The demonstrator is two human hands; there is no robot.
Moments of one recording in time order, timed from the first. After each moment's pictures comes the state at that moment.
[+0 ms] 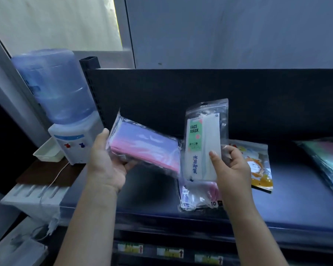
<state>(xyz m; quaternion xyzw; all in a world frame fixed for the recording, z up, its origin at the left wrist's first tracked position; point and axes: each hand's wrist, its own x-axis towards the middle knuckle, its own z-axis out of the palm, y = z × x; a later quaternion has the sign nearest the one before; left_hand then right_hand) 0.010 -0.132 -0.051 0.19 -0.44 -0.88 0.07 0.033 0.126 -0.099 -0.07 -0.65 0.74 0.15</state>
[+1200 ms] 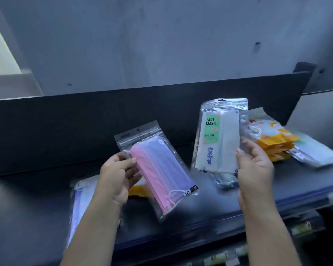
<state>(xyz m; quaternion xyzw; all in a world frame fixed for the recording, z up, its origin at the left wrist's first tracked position) -0.013 0.133 -0.062 0.08 -0.58 -0.81 -0.08 0.079 0.392 -0.054 -0.23 -0.56 0.71 0.38</state>
